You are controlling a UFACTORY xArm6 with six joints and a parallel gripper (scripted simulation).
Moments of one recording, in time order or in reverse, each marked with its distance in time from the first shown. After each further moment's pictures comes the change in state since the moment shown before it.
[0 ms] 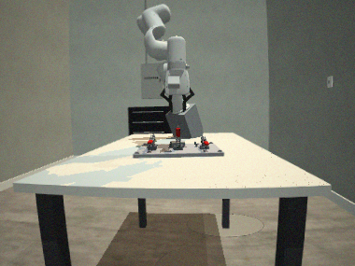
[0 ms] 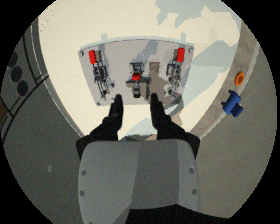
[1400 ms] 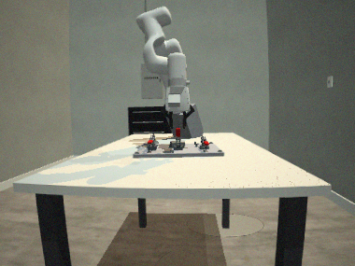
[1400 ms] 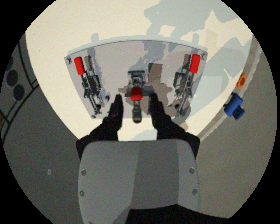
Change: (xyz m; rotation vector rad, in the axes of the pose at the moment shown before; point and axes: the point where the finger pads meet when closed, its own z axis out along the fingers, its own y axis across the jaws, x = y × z) arm 0.000 0.000 0.067 -0.001 -0.001 0.000
